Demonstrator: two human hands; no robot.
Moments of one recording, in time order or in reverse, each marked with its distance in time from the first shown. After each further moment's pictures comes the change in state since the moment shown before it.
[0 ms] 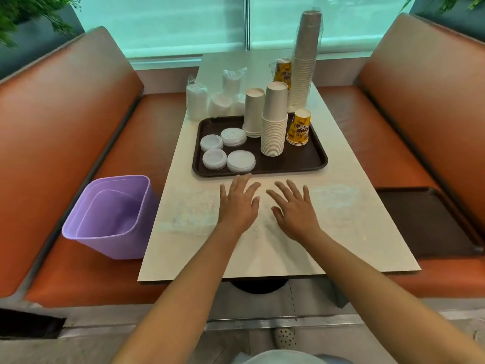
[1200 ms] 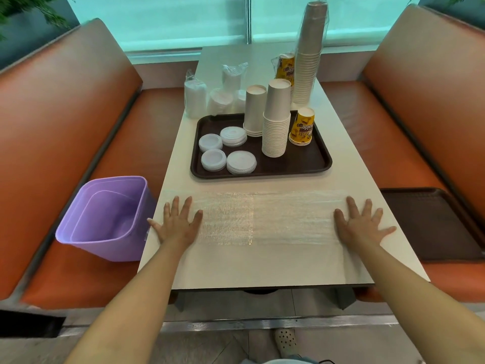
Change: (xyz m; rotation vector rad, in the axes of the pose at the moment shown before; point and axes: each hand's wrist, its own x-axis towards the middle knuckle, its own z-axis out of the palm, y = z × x) left_hand -0.016 -0.138 0.029 0.102 -0.240 -0.488; right_hand -0.025 0.124 0.021 0.053 -0.248 0.790
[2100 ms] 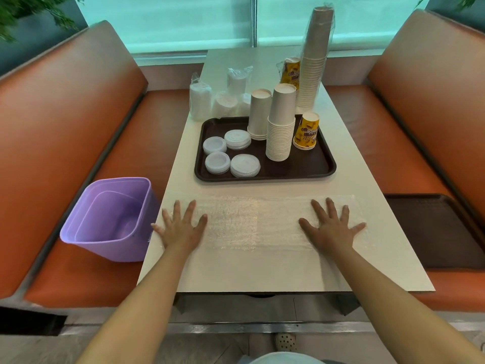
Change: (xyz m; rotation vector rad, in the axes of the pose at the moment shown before) left_hand -0.003 0.001 0.003 -0.005 0.000 -0.066; right_hand -0.019 -0.048 0.017 -0.075 0.012 -0.256
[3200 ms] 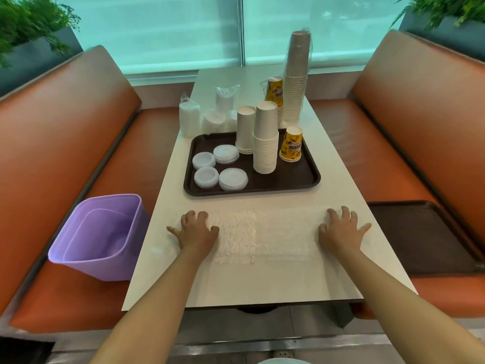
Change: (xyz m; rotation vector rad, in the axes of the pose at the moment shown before) left_hand -0.011 0.066 -0.009 -0.108 0.135 0.093; right_hand 0.013 0.037 -0.023 0.016 0.137 0.114
